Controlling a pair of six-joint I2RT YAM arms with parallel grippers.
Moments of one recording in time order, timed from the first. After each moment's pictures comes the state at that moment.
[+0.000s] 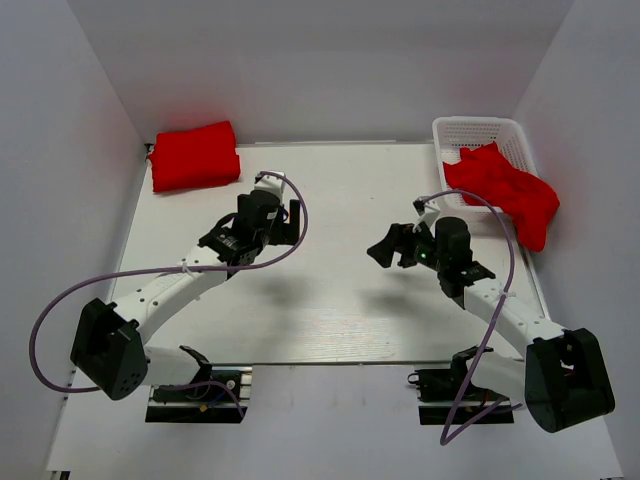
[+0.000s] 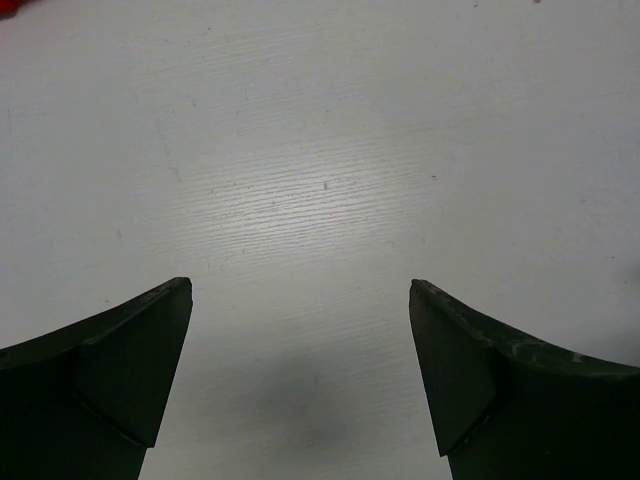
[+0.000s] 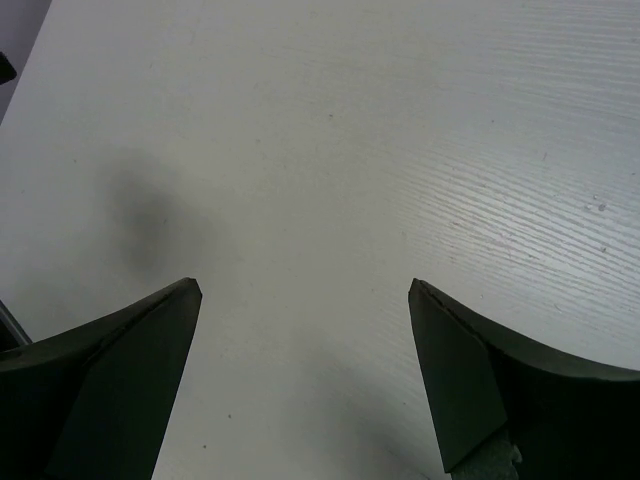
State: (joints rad) left arm -0.63 1.30 0.99 -0.28 -0.33 -0.29; right arm 0.34 1.12 0.52 0.17 -0.41 0.36
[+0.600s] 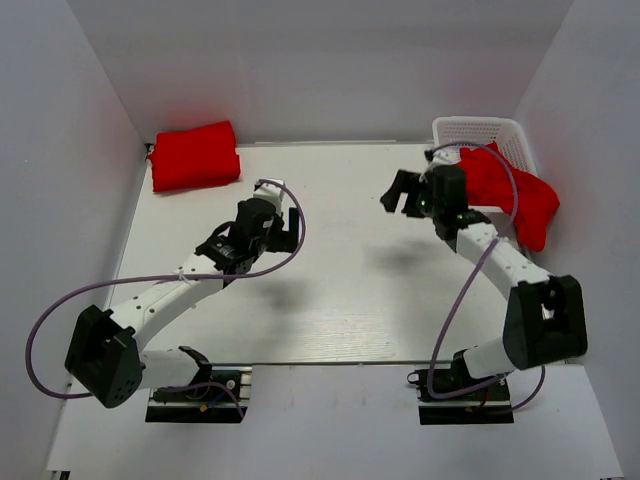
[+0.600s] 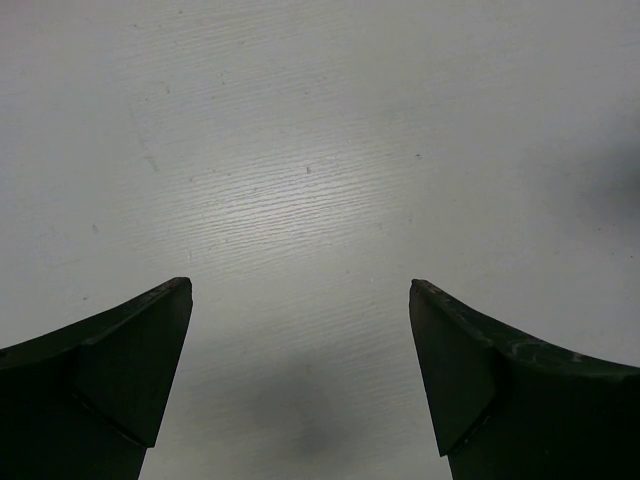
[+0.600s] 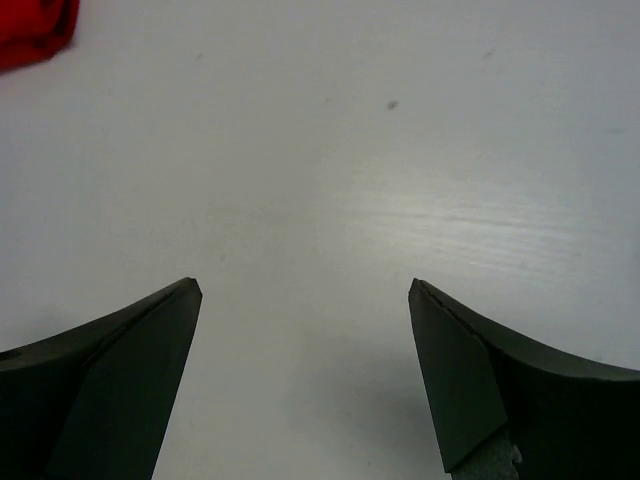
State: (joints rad) left arm -0.63 1.26 0.91 -0.23 -0.28 -0.28; right arm 0.29 1.38 0.87 0.02 -0.20 0.36
